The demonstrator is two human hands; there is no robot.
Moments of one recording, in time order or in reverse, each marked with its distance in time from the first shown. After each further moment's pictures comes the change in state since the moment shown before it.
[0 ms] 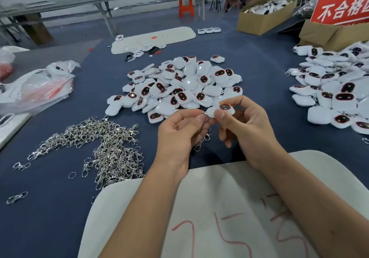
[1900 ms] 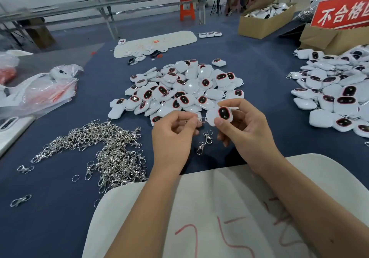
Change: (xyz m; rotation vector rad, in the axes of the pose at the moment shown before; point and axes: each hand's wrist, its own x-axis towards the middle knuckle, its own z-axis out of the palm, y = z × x) left_hand 0.011 -0.003 -0.017 0.517 0.172 0.325; right_hand -0.004 0.001 0.003 -0.180 0.015 -0.081
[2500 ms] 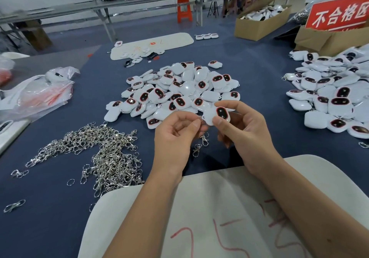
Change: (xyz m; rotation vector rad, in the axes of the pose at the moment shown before) left_hand -0.007 0.005 0.008 -0.284 -0.134 -0.074; right_hand 0.000 -0.008 -0.002 0.032 0.034 0.053
